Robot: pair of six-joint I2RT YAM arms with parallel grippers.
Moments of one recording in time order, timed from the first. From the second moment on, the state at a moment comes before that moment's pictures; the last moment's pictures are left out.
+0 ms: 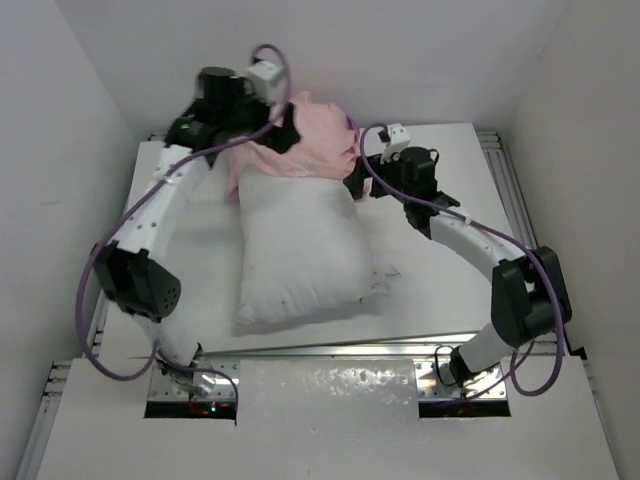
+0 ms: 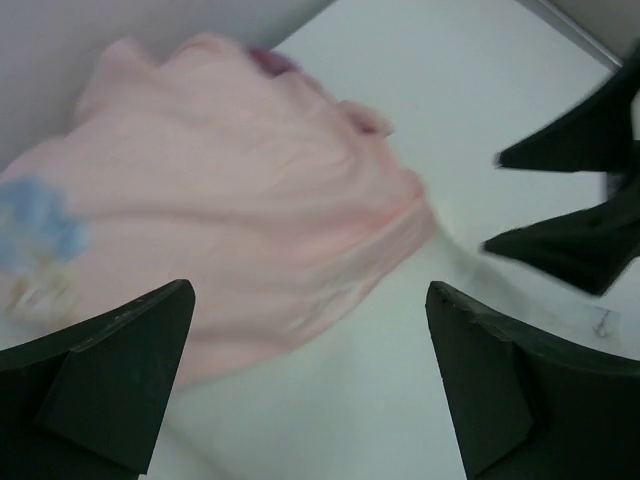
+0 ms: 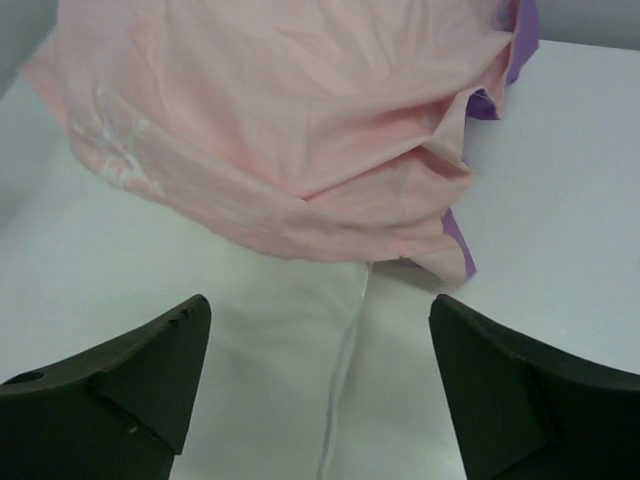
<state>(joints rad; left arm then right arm) -0.30 1.75 1.91 -0.60 0.37 0.13 0.37 1.58 1.03 0.25 -0.17 0.17</state>
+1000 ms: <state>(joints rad) 0.12 2.17 1.49 -0.17 0.50 0.09 0.97 2.47 2.09 -0.15 0.52 -0.22</state>
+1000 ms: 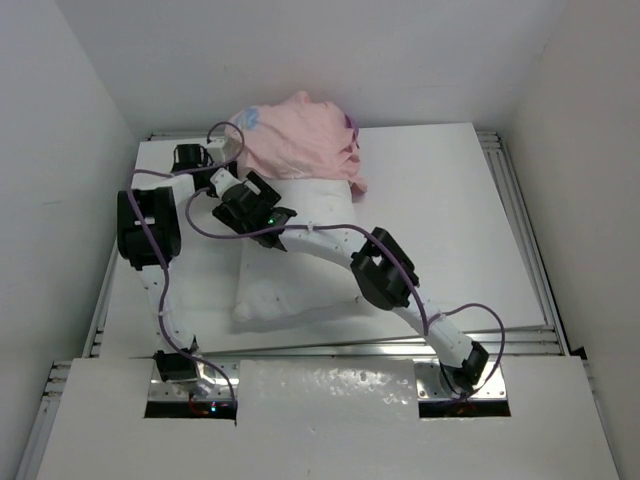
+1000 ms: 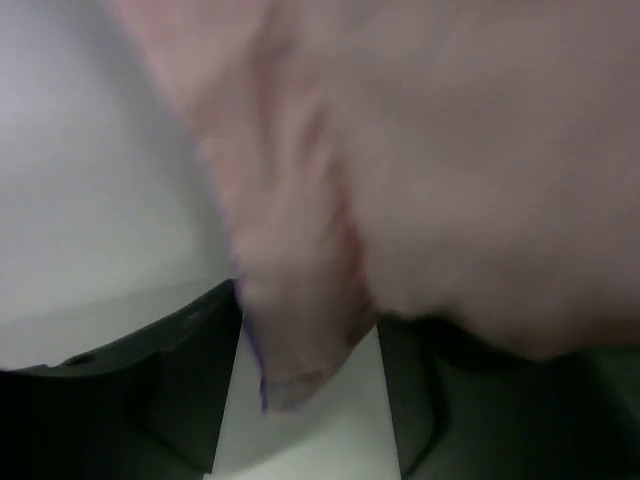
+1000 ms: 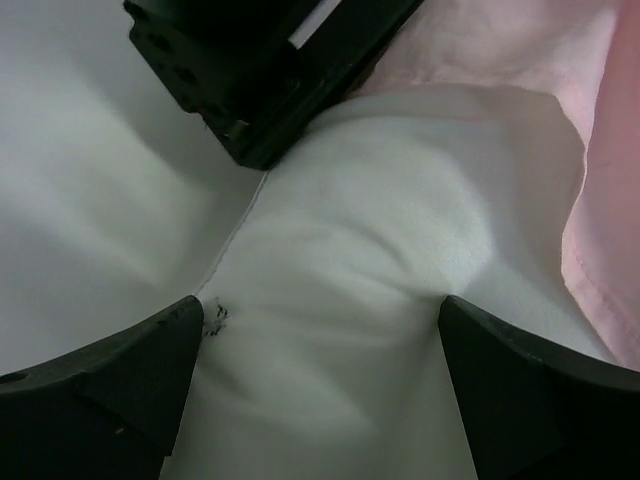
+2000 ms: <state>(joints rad) 0.04 1.69 1.35 -0.55 0.75 0.57 0.78 2.44 2.04 0.33 0.51 0.18</state>
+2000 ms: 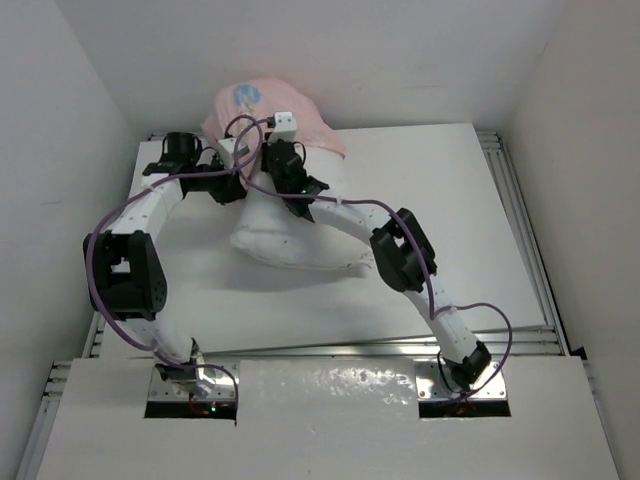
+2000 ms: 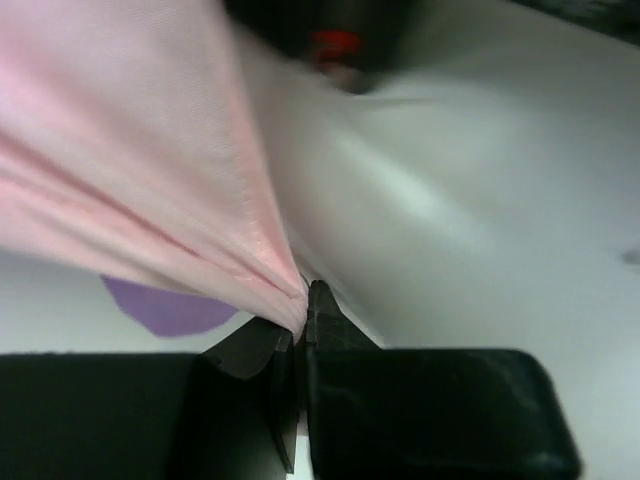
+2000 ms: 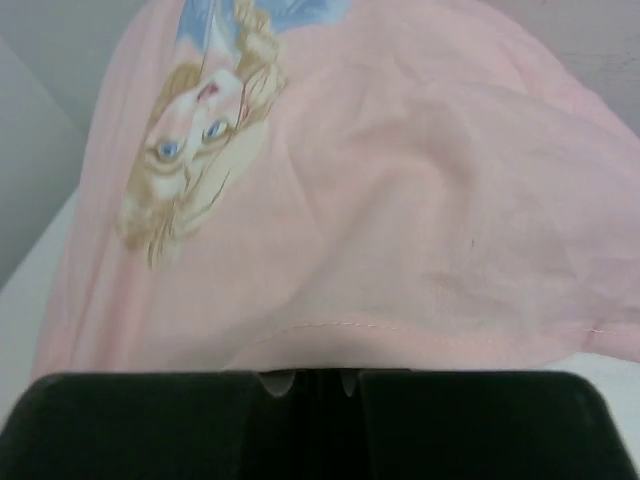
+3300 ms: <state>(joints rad) 0.03 1.60 1.42 -1.00 0.53 0.71 0.40 1.69 1.50 -0.05 -0.33 0.19</state>
